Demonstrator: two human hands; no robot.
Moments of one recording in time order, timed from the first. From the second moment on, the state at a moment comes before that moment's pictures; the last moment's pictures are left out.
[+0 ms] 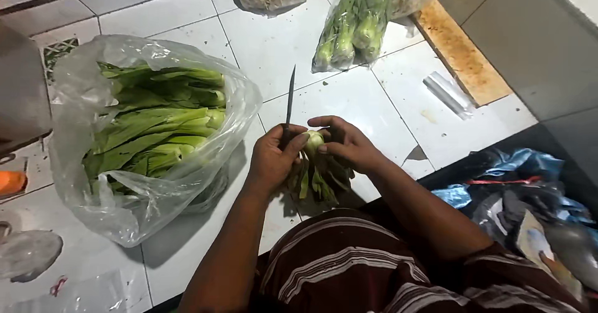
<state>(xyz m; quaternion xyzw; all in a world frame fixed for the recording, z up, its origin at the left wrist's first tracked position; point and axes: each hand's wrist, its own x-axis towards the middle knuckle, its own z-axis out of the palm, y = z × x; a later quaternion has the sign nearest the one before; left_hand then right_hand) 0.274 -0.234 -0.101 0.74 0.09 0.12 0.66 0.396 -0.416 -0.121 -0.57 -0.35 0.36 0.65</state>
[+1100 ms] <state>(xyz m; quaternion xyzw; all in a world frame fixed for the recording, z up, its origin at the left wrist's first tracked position) 0.265 -0.215 -0.131 0.81 0.25 0.05 0.53 0.440 -0.440 -0.179 -0.50 0.15 0.41 0.75</state>
